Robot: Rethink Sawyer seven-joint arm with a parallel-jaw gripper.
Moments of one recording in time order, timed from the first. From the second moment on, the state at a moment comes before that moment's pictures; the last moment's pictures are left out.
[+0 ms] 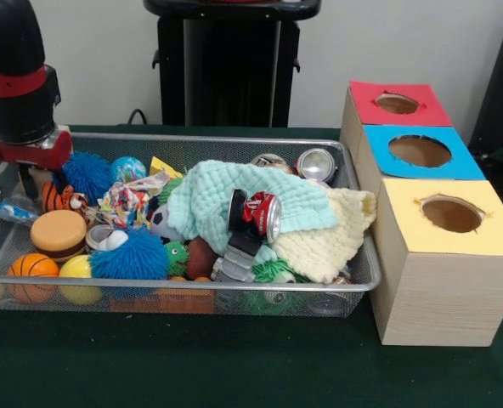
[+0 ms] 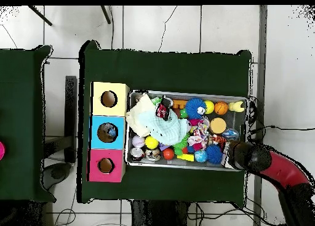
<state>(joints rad) -0.96 -0.42 0.22 1.58 -0.46 0.50 1.55</state>
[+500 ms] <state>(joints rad) -0.98 -0.41 0.22 1.58 -0.48 0.50 1.55</state>
